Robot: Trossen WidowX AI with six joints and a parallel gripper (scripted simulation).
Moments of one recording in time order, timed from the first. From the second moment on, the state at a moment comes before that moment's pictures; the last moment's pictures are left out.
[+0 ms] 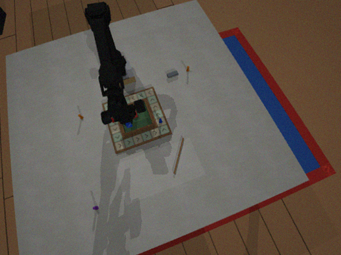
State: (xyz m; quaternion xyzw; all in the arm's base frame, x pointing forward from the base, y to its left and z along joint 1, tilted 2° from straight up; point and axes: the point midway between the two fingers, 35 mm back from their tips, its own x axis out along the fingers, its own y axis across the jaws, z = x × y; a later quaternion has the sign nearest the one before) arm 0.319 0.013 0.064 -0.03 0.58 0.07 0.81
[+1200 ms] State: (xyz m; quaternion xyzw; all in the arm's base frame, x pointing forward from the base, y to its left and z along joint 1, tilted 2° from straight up) arm 0.284 0.045 0.092 -0.01 0.35 0.08 0.93
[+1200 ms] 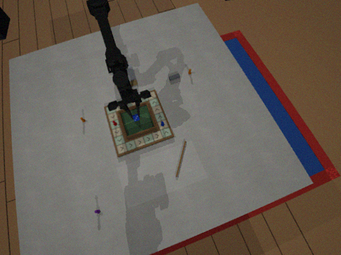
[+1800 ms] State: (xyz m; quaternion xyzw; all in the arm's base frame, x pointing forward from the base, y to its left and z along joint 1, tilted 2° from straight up) arm 0.286 0.010 0.092 -0.01 0.34 0.08 0.94
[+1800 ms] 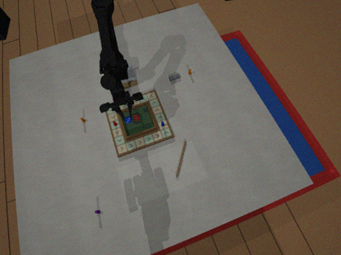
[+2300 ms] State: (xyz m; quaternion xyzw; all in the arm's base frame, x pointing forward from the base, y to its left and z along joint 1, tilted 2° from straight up) arm 0.289 0.008 0.133 -0.01 0.34 0.08 0.94
